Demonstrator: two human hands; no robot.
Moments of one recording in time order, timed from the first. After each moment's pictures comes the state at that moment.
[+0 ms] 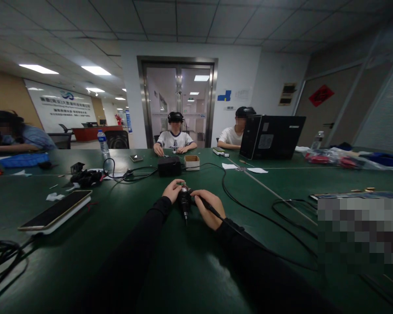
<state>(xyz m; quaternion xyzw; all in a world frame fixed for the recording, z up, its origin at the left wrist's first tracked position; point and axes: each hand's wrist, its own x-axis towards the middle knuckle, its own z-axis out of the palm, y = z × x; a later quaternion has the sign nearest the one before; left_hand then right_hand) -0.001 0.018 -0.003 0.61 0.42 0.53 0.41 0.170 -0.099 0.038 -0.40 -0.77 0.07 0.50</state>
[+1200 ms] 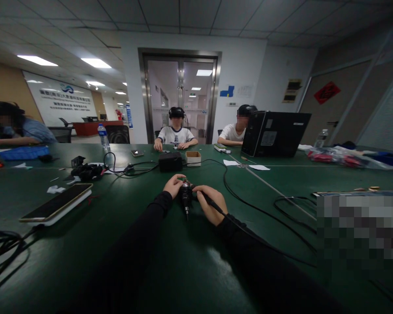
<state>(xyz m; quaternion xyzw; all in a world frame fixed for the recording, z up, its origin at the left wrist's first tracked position) -0.002 0.015 0.000 0.62 0.42 0.53 0.41 0.171 -0.098 0.037 -0.42 -0.77 0.05 0.49</state>
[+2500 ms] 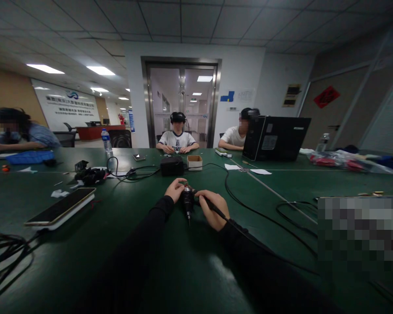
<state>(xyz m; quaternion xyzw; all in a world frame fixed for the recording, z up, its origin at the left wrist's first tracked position) -0.003 0.022 -0.006 0.60 0.41 0.55 0.42 0.170 -0.102 0.039 -0.44 -0.76 0.02 0.47</state>
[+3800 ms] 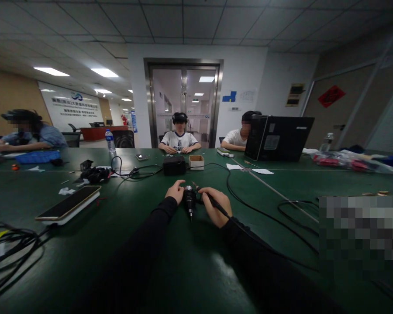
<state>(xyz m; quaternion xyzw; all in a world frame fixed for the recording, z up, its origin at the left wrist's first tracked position) -0.009 -0.001 0.000 0.64 0.57 0.45 0.25 0.170 -0.104 0.042 -0.44 -0.75 0.01 0.50</state>
